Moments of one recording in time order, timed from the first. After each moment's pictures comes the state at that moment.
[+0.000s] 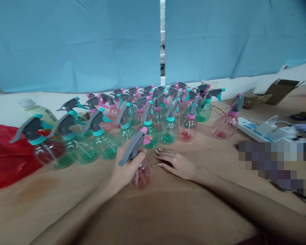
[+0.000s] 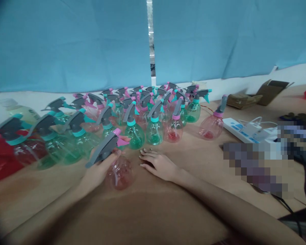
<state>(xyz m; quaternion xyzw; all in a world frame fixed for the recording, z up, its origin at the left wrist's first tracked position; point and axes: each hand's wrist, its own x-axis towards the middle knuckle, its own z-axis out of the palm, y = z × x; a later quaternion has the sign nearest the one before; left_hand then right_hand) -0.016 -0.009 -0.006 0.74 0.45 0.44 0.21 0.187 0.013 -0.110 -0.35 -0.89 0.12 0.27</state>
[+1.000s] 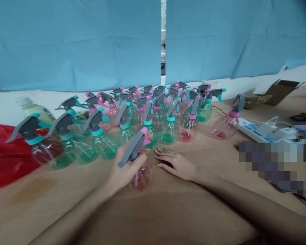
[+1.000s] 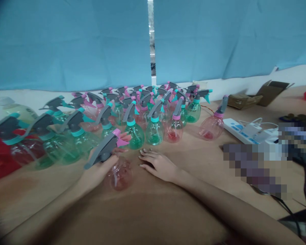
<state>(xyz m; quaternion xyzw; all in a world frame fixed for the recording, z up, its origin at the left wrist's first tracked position) -0.016 -0.010 -0.001 0.75 0.45 0.41 0.27 0.187 0.013 -0.108 -0.35 -0.89 0.13 0.27</state>
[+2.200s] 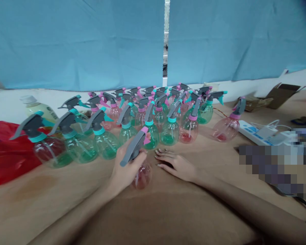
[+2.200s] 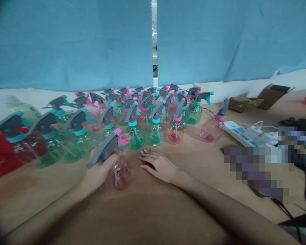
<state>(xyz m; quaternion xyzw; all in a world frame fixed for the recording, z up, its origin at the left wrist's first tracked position) -0.021 -0.008 -0.015 0.72 0.49 0.44 0.20 0.188 0.013 -0.108 -0.35 -0.89 0.13 0.27</state>
